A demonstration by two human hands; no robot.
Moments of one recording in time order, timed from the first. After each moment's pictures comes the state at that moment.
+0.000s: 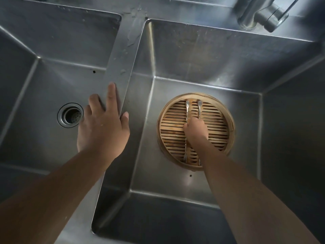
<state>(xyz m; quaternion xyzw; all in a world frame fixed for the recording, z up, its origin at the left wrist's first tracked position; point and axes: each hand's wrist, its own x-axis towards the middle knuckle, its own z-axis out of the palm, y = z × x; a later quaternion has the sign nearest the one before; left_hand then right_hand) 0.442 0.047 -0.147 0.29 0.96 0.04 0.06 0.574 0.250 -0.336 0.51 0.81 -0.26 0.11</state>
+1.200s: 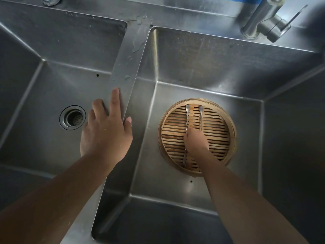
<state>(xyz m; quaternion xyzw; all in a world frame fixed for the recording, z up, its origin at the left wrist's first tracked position) 0.441 0.047 -0.147 0.28 0.96 0.05 0.06 0.583 0.236 -0.339 0.46 0.84 -0.25 0.16</state>
